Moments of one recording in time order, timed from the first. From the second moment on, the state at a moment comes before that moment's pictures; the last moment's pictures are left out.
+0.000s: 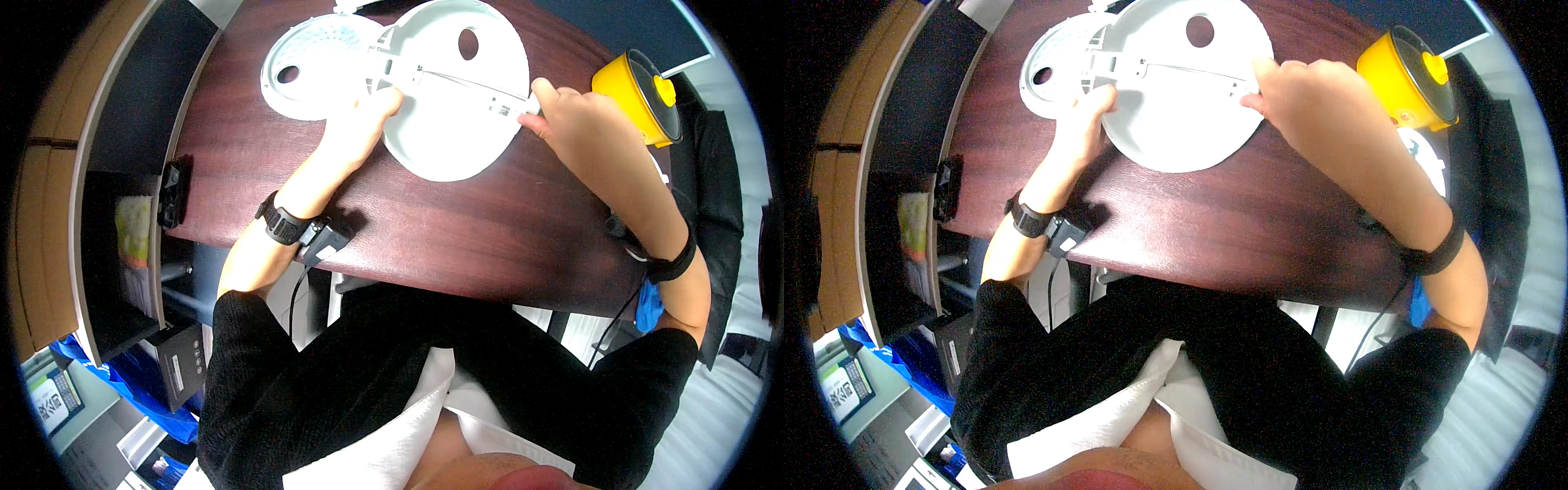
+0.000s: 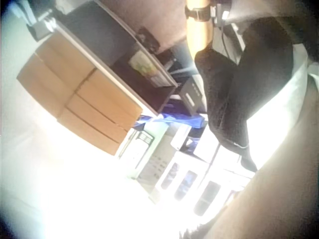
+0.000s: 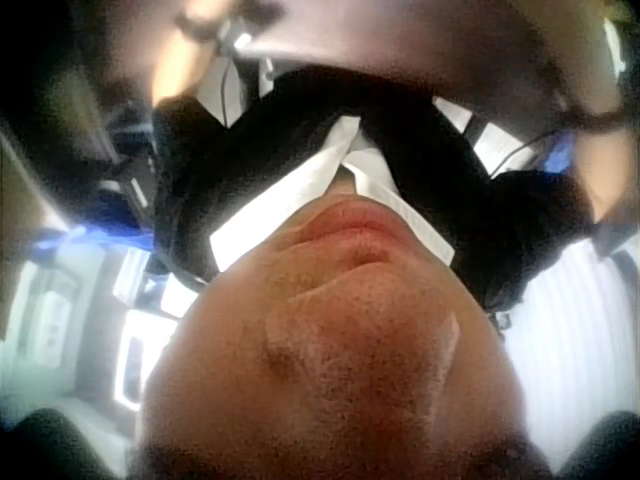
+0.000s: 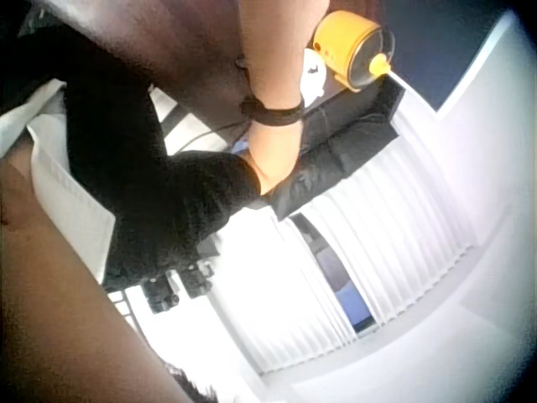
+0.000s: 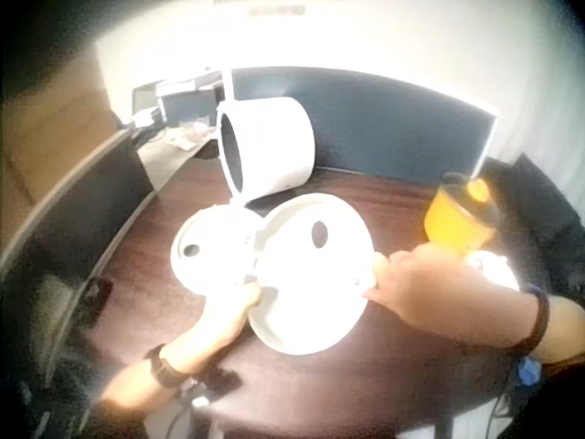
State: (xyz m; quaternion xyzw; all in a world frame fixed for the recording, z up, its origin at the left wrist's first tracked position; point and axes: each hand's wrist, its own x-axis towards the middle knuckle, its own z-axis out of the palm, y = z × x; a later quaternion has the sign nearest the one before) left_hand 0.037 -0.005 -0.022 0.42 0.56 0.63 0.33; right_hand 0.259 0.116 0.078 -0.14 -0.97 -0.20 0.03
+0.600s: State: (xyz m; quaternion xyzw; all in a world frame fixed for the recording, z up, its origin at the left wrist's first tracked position) left_hand 0.033 -0.009 -0.016 0.47 0.57 0.60 0.32; right_hand 0.262 0.127 0.109 -0.11 -0.98 -0.15 0.09
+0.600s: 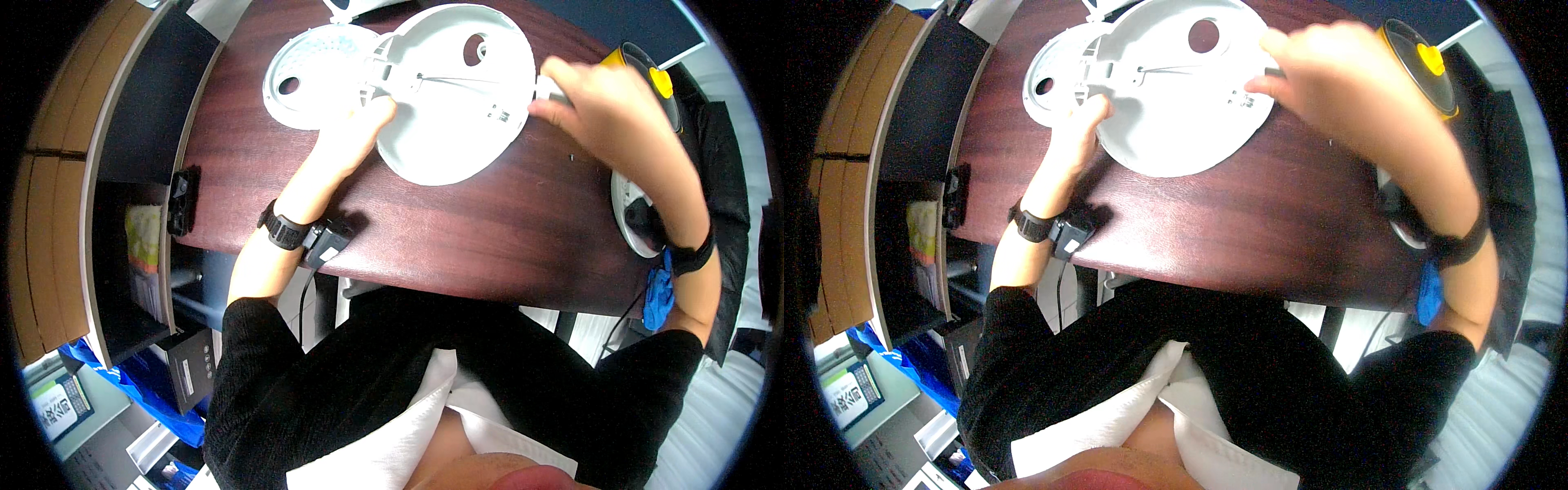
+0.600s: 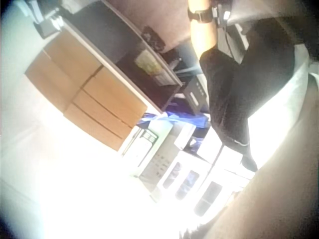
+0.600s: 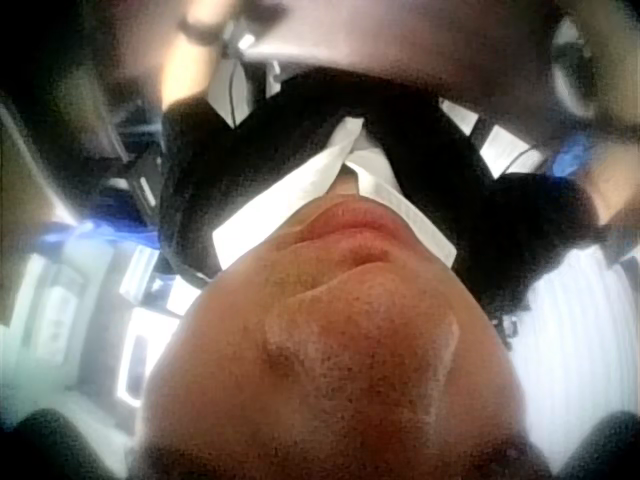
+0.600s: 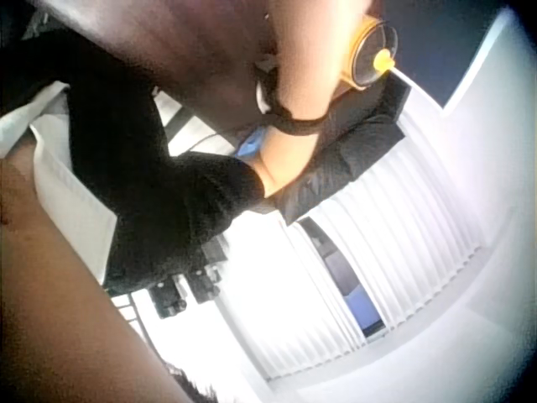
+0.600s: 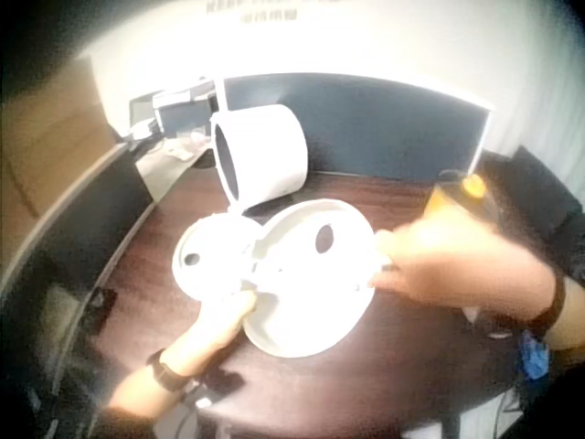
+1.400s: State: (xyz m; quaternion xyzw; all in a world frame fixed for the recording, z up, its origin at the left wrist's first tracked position) left_hand 0.038 -0.006 -0.005 0.52 0.58 0.61 0.11; right_hand 0.255 0.077 0.061 -0.27 -0.95 0.18 0.05
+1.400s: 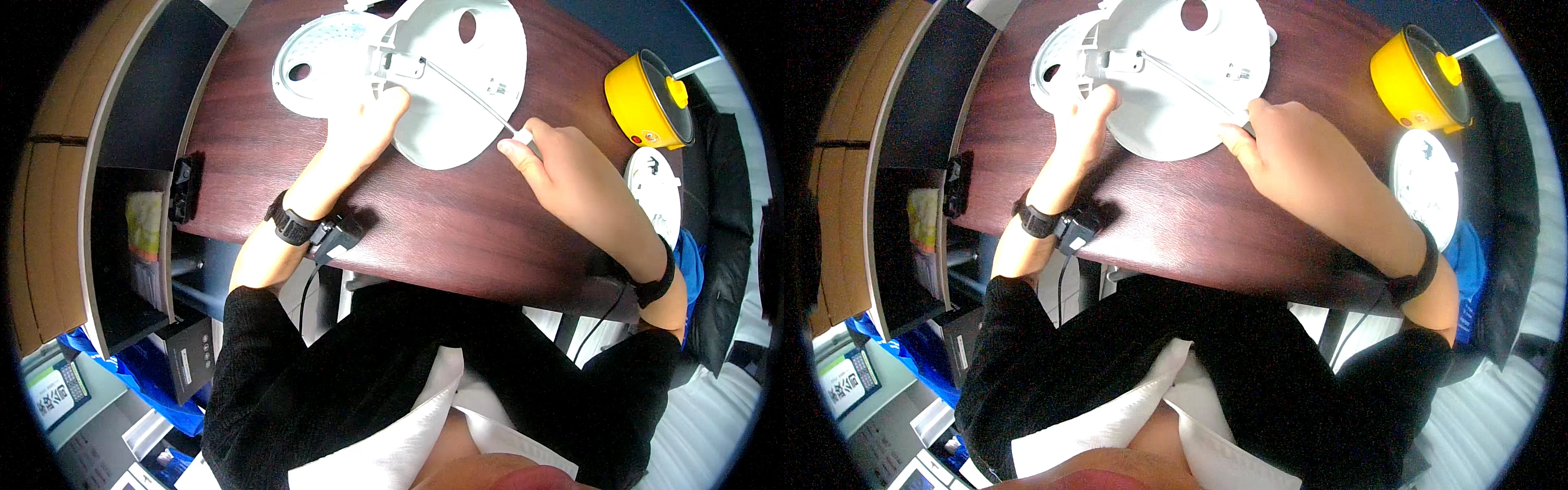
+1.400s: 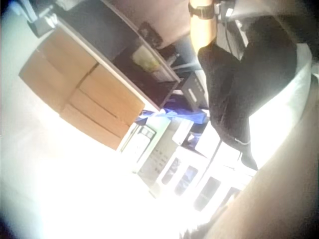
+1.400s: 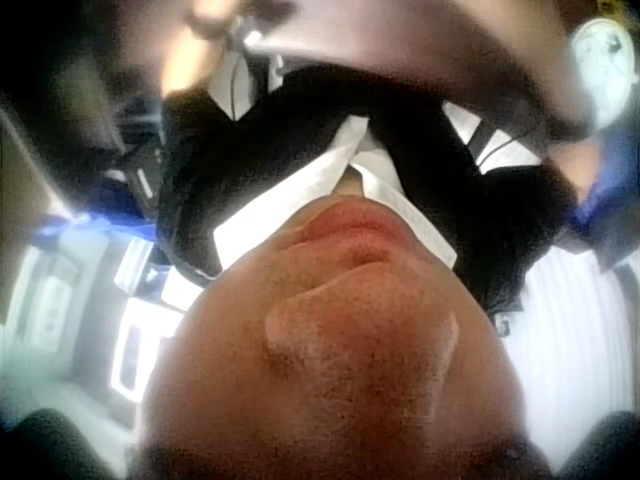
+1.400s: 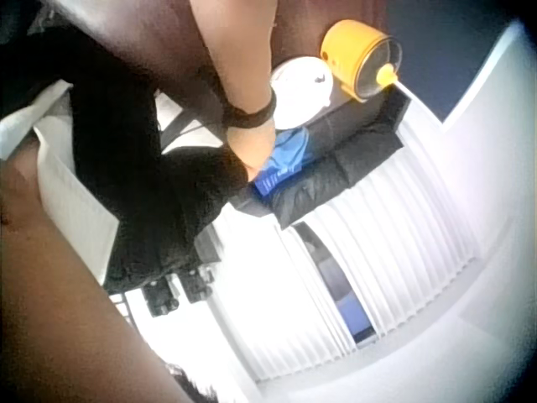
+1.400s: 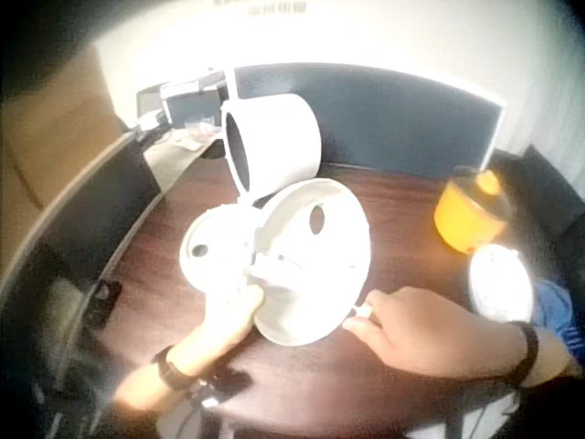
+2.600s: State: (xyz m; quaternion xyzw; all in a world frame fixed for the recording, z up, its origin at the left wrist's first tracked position) left_hand 0.028 -0.004 -0.016 0.50 0.57 0.64 0.10; right_hand 0.241 0.077 0.078 -0.30 -0.88 0.37 -0.06
